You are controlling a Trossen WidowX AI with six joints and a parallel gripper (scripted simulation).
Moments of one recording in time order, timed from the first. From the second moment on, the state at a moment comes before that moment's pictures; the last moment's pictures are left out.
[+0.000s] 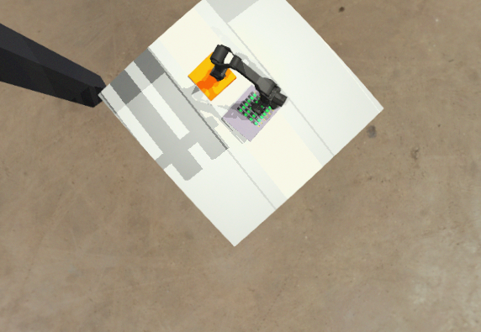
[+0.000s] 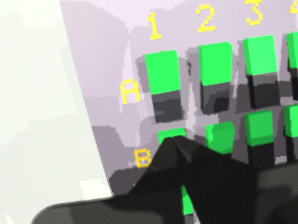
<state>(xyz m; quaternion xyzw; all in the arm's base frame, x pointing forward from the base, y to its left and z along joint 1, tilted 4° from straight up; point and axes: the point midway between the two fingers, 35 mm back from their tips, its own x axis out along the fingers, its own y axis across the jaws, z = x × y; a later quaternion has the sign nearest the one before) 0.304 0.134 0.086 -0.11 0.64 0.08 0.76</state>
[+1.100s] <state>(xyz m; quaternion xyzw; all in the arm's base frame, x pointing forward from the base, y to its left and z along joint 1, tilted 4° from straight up) 0.262 0.102 0.143 -0.11 0.63 0.08 0.77</state>
